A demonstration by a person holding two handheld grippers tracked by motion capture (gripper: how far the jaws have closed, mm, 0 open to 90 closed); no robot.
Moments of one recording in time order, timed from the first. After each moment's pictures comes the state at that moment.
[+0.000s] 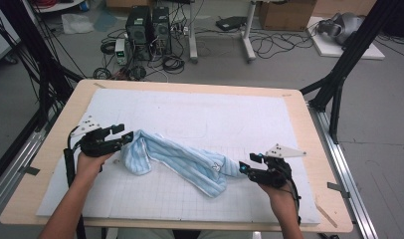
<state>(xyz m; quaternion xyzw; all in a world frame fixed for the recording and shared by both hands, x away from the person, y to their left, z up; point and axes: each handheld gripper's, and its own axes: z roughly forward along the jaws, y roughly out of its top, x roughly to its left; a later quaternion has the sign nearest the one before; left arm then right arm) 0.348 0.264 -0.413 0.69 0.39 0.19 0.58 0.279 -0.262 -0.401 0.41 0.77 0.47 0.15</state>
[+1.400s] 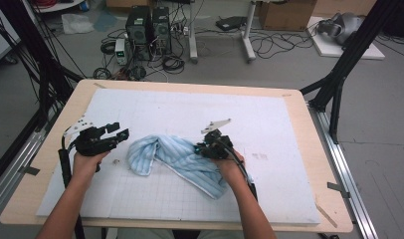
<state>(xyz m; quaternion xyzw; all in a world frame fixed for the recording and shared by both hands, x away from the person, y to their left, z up) 0.348 0.271 -0.413 0.68 0.40 0.19 0.58 0.369 -0.128 -0.414 0.32 0.86 0.38 0.09</state>
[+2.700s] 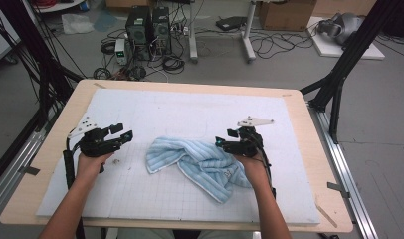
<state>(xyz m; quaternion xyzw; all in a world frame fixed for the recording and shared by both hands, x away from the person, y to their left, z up) 0.348 0.263 -0.419 0.67 0.40 0.18 0.59 0.360 -0.199 -0.390 0.40 0.78 0.47 0.13</state>
